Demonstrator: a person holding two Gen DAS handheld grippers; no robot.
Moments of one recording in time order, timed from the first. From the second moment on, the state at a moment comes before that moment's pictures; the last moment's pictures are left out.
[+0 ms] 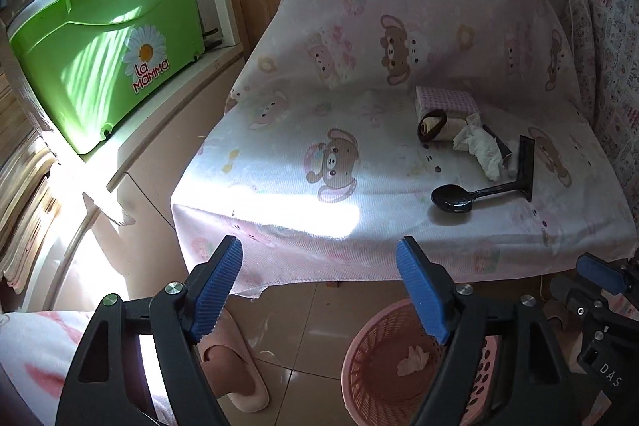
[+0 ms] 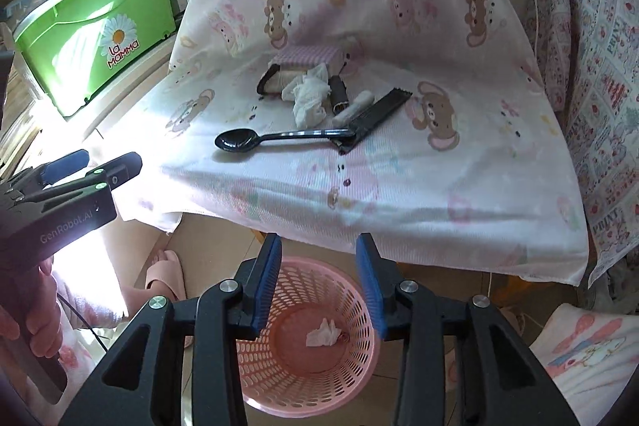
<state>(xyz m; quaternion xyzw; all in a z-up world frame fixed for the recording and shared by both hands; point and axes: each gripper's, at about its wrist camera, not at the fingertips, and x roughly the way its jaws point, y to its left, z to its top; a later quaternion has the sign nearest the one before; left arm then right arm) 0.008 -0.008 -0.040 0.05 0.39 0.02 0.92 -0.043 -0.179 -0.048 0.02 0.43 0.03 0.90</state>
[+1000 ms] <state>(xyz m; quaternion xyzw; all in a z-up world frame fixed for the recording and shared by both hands) 0.074 -0.031 0.046 0.11 0.27 -0.02 0.96 0.039 -0.200 0.027 0.00 0.36 0.05 0.93</state>
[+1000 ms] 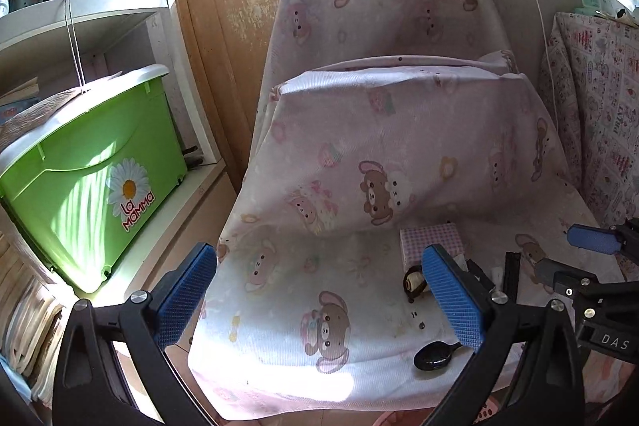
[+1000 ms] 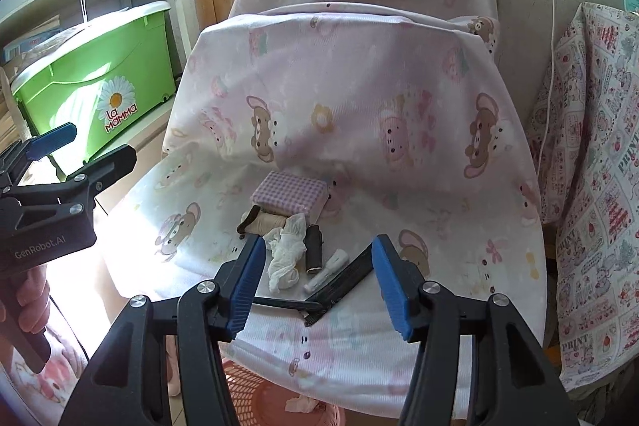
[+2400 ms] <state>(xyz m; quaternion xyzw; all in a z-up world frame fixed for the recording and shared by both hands) 0.144 -0.076 -0.056 0.00 0.40 -0.16 0.90 0.074 -0.213 -0.022 0.02 0.40 0.03 0.91</state>
